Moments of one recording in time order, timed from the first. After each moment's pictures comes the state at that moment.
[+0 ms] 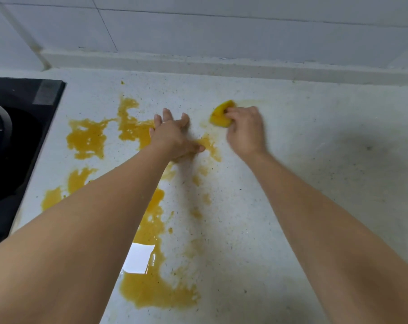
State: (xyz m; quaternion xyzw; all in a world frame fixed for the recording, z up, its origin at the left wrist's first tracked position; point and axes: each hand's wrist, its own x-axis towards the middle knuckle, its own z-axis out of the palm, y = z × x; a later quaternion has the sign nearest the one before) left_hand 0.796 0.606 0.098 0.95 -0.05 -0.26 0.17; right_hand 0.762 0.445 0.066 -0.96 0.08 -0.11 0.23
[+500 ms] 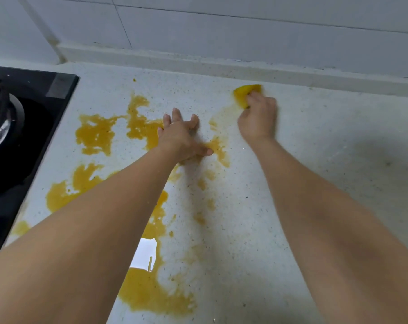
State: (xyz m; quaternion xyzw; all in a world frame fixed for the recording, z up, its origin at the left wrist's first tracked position) left_hand 0.800 0.606 0.092 0.95 -0.04 -0.27 0.18; right_hand 0.800 0.439 0.074 -0.96 0.15 -0.07 0.21
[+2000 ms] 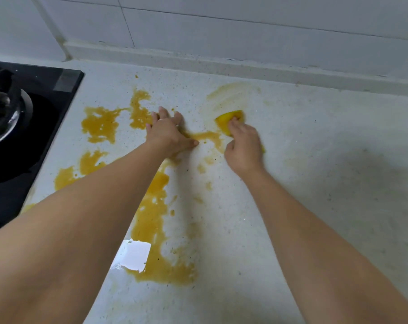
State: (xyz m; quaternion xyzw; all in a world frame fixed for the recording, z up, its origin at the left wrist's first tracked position) left_hand 0.780 0.628 0.098 0.96 -0.02 -0.22 0.15; right_hand 0.711 0.466 0.074 -0.97 0.07 -0.01 0.23
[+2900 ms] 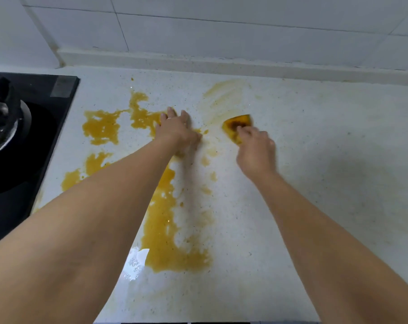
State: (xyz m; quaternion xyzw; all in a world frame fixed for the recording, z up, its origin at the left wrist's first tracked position) left_hand 0.776 0.624 0.100 0.95 -0.08 -0.24 0.17; right_hand 0.675 0.467 0.087 -0.98 0.16 0.01 0.10
